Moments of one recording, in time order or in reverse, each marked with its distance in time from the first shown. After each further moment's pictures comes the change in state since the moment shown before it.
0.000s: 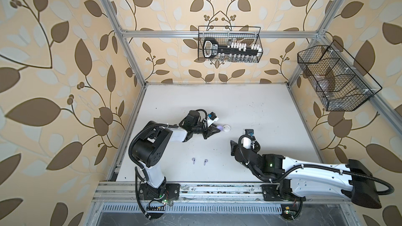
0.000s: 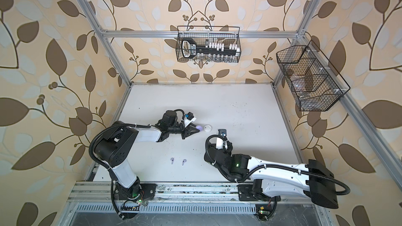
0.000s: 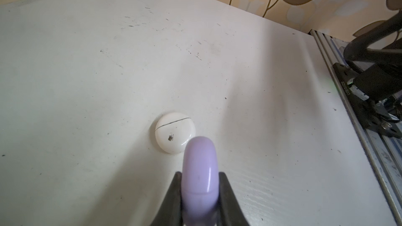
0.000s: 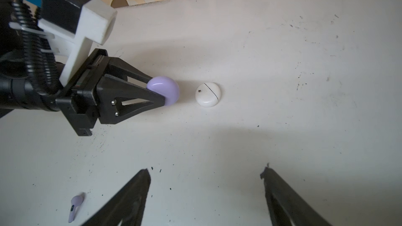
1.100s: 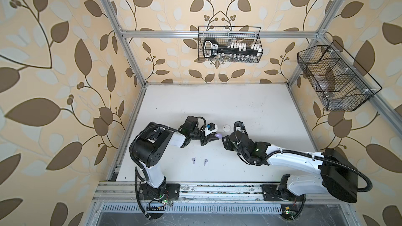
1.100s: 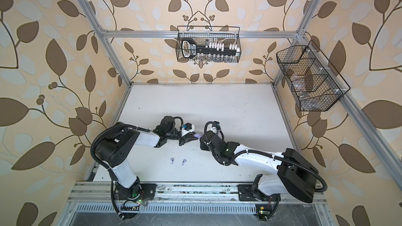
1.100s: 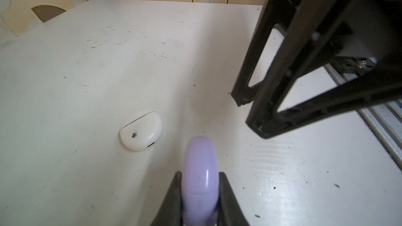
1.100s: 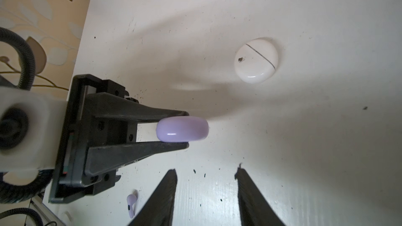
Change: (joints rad) left arm 0.002 0.000 -0.115 0.082 0.125 0.274; right arm -0.237 0.275 0.061 0.257 -0.488 0.084
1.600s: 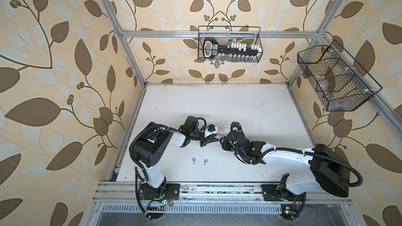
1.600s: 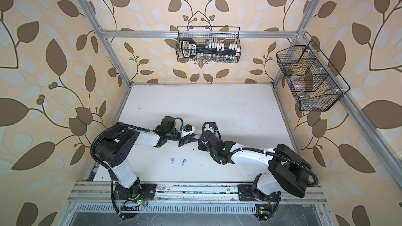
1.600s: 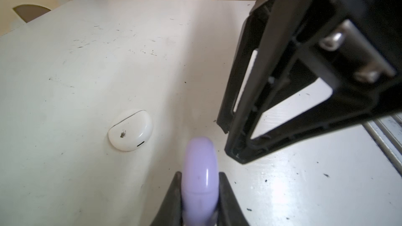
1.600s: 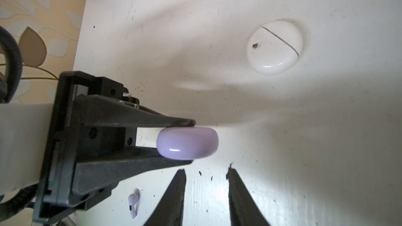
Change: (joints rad) left arm 0.000 0.000 0.006 -0.056 0.027 0.051; right arm -0.007 0.080 0.006 0.068 -0.054 0.007
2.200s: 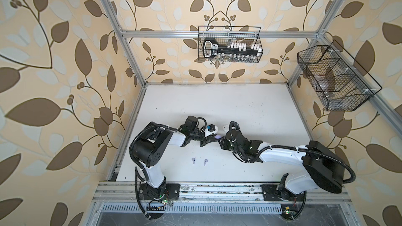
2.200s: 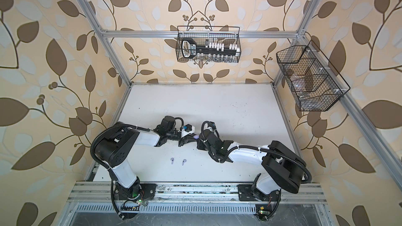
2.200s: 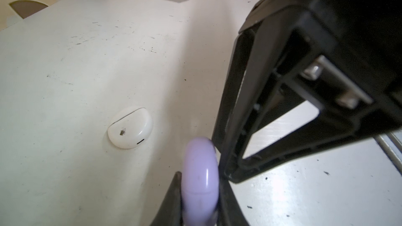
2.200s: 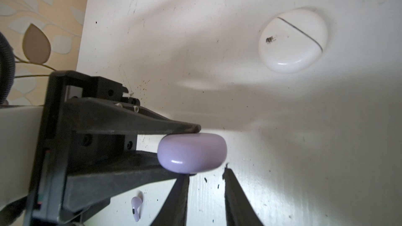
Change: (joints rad) left arm 0.001 0.000 0.012 -0.029 -0.004 0.009; right arm -0.026 0.060 0.007 0.068 -0.059 0.000
